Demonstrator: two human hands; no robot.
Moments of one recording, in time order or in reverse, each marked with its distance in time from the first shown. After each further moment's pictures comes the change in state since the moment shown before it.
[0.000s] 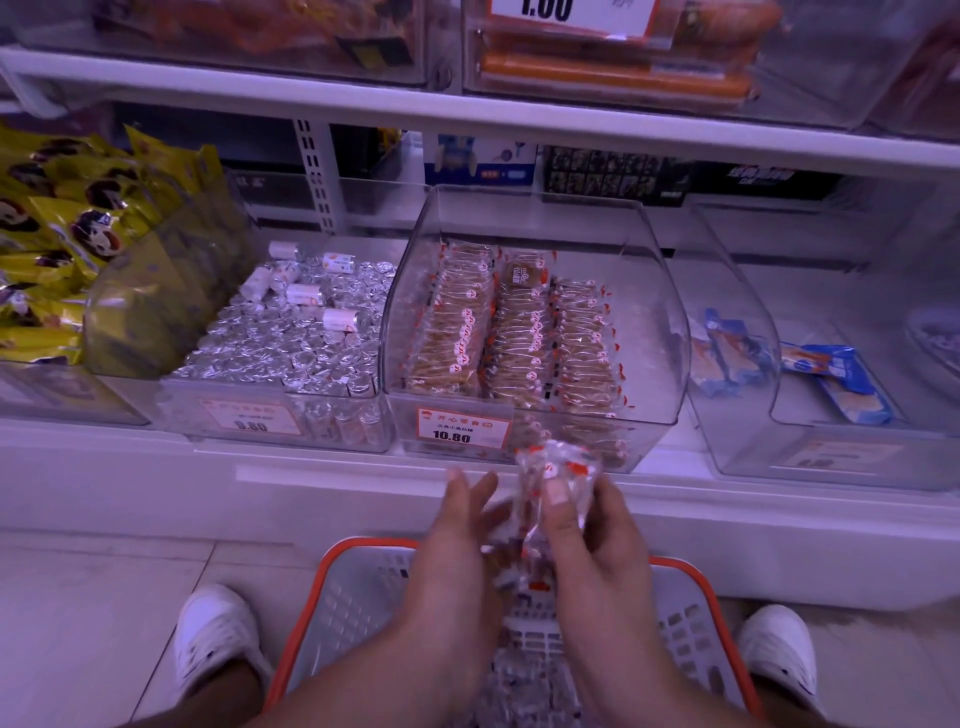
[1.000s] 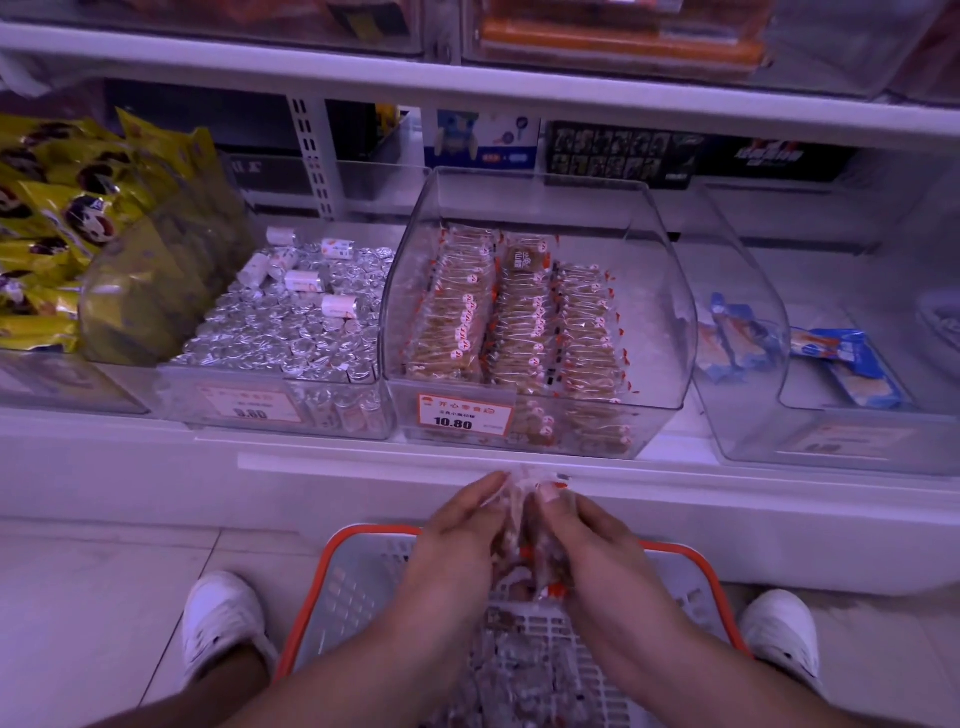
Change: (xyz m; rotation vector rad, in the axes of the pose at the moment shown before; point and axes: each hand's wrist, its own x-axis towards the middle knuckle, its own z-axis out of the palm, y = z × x) left_hand 0.004 -0.006 -0.018 0.306 0.001 0.227; right_hand 0.010 0.012 -0.015 0.131 -0.125 0.455
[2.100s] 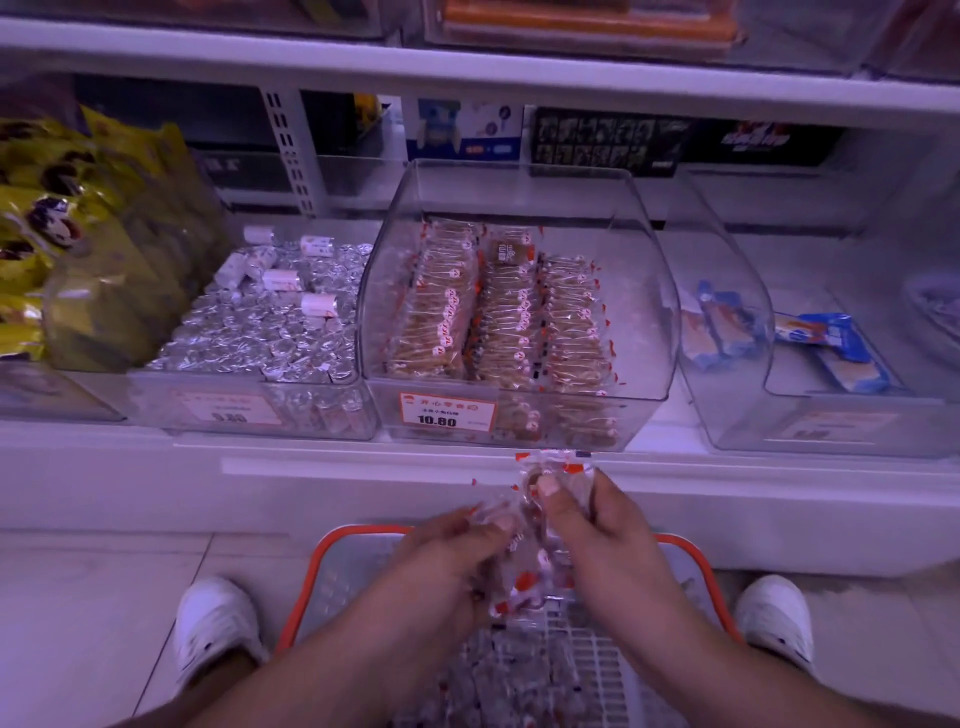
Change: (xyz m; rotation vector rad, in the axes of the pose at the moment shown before) left_hand -0.004 0.002 -0.014 -0.109 -0.311 -0.190; right_hand 0.003 -0.008 -0.017 -0.432 0.035 -0.283
